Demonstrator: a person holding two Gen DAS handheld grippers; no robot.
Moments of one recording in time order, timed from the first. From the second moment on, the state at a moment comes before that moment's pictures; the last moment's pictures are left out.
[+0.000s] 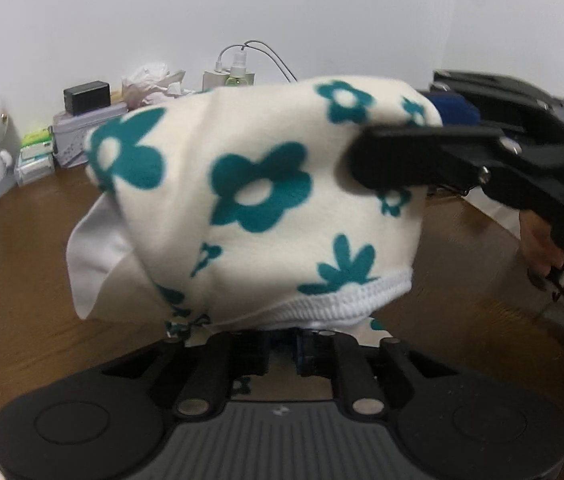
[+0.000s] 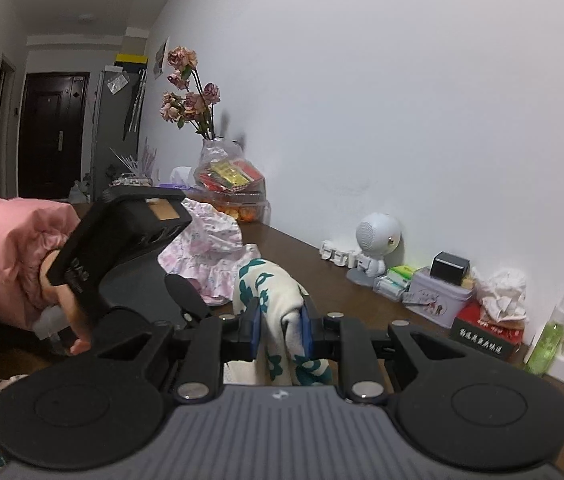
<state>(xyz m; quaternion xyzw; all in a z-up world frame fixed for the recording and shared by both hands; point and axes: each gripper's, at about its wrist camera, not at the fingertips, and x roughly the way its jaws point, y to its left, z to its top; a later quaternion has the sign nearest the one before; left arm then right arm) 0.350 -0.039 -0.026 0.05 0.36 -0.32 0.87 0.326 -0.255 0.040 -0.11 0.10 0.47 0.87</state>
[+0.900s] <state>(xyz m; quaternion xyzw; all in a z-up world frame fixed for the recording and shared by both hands) 0.315 0.034 0.027 -0.06 0.33 -0.37 0.87 0.240 -0.245 -0.001 -0.23 0.14 0.52 0.81</state>
